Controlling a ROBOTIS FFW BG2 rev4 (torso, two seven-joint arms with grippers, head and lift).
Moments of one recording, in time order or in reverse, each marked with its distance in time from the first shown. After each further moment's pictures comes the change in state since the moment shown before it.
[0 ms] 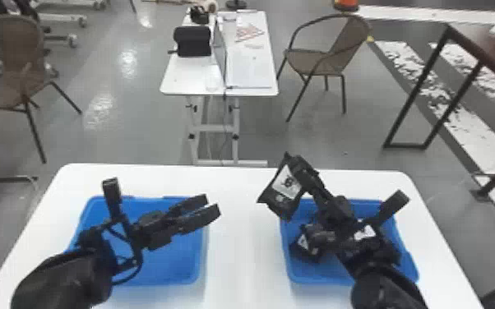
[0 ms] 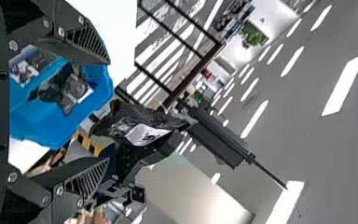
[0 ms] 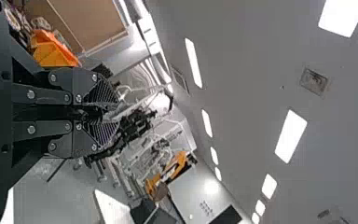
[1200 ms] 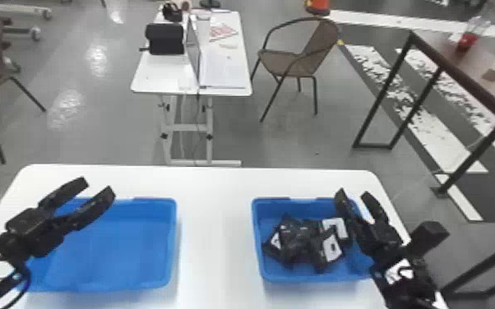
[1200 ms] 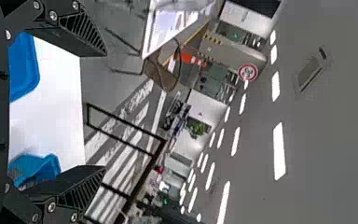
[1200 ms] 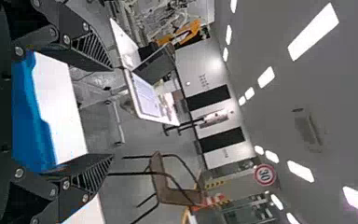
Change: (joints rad) left arm 0.332 -0.050 0.356 -0.647 -0.132 0.049 0.235; right arm 0.119 -0.100 -0.215 0.030 0.249 -0.244 -0.342
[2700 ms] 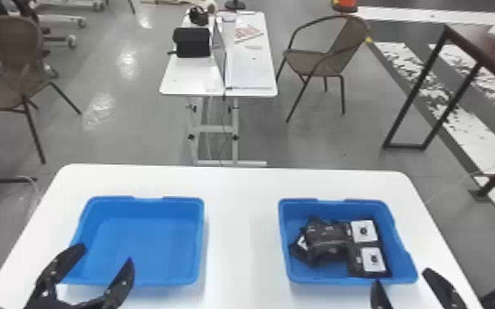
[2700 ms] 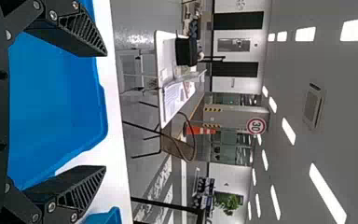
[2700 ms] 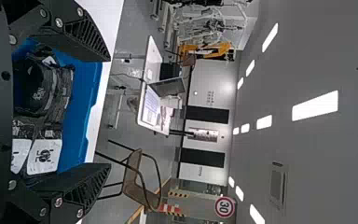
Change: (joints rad) left arm 0.546 -0.022 -0.138 -0.340 -0.135 -0.390 0.449; right arm 0.711 0.131 -0.013 -0.689 0.352 -0.195 -0.188
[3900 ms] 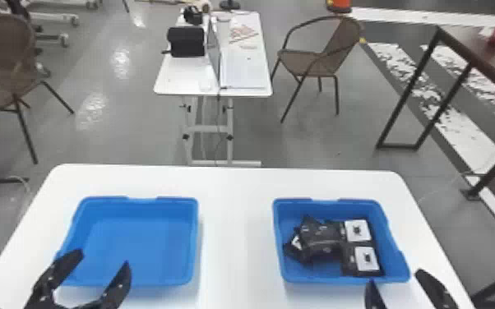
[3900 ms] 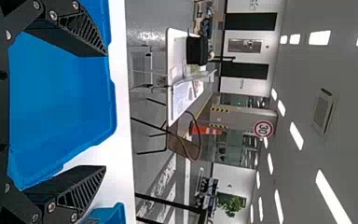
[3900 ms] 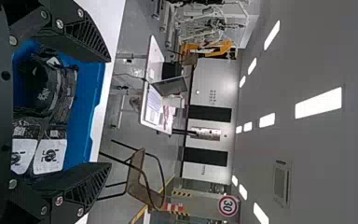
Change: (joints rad) left arm 0.000 0.000 -0.010 0.000 0.022 0.052 0.001; right arm 0.005 0.000 0.000 0.000 -0.011 0.010 0.000
